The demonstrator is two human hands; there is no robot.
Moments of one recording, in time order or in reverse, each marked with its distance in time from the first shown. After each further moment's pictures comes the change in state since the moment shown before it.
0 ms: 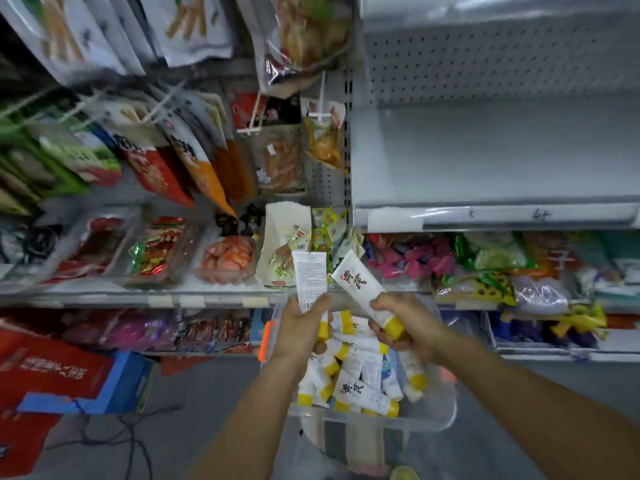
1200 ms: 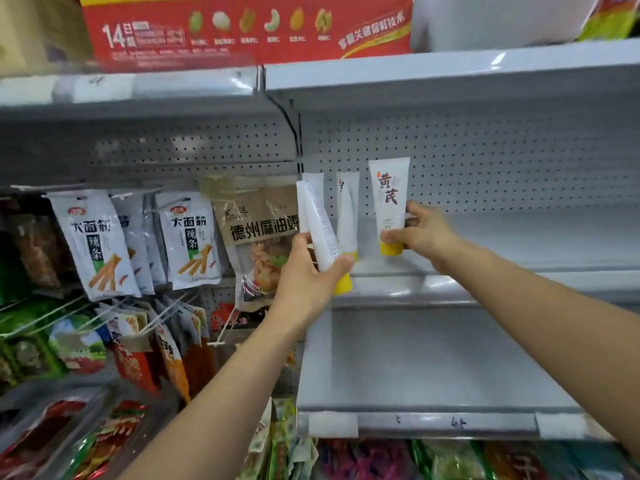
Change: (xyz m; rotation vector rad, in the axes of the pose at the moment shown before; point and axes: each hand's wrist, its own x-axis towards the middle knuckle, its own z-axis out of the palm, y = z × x) left_hand -0.119 0.331 0.129 0.261 0.058 1.004; right_hand -0.151 -0.384 -0.091 -0.397 0.431 -0.932
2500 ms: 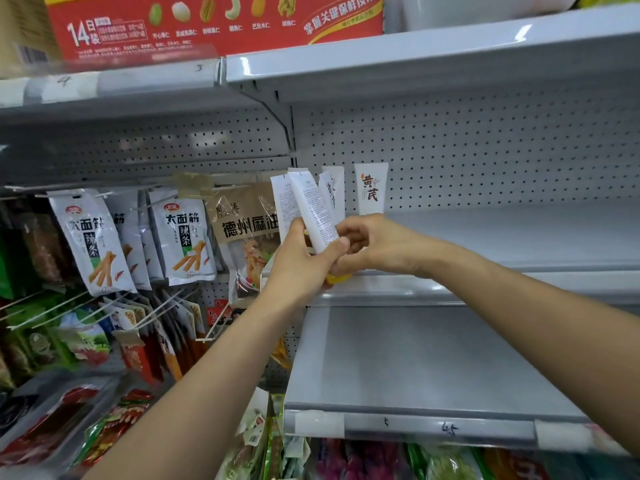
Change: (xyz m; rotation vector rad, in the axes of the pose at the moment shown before) left_hand 0.011 0.025 0.035 -0.032 -0.003 -0.053; right_hand -0.021 -0.015 -0.002 -0.190 -0.589 -0.230
